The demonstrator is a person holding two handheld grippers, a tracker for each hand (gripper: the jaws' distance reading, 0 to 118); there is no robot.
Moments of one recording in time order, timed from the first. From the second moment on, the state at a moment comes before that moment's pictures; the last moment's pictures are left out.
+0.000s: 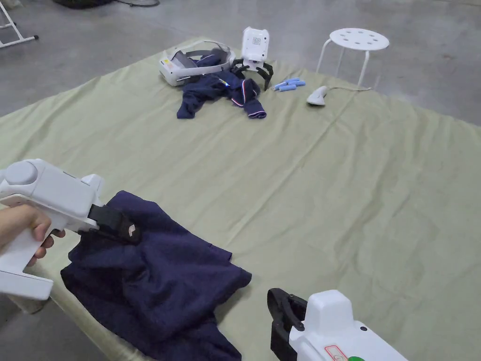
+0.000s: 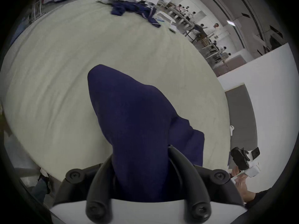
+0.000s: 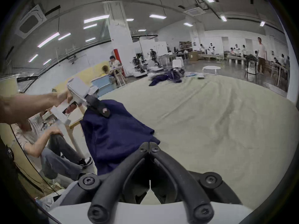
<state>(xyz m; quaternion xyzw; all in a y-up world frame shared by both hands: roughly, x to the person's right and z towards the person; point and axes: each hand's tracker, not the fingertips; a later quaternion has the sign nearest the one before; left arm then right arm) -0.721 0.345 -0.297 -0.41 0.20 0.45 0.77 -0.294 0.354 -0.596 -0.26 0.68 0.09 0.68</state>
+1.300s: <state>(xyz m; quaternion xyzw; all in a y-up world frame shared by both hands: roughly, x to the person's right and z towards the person) -0.224 0.564 -0.611 -0.07 0.29 0.01 0.95 0.044 0.552 -0.763 -0.01 0.29 0.06 0.96</state>
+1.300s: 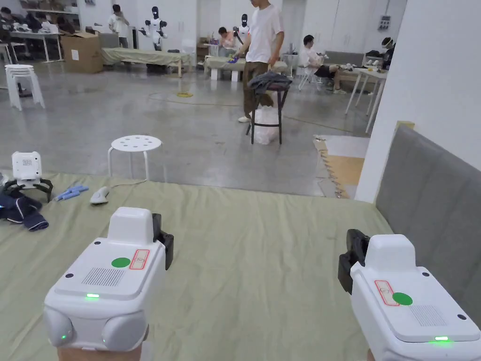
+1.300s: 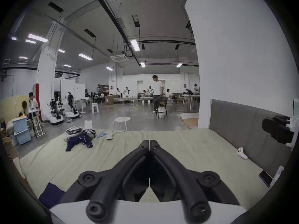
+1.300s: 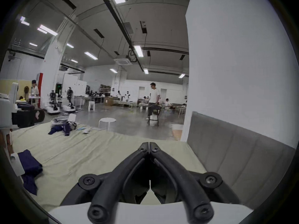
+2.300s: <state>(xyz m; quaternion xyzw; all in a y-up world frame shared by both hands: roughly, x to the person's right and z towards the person) -0.218 0.597 -0.611 -0.02 0.28 0.00 0.96 0.066 0.581 -0.776 0.02 0.26 0.04 0.96</state>
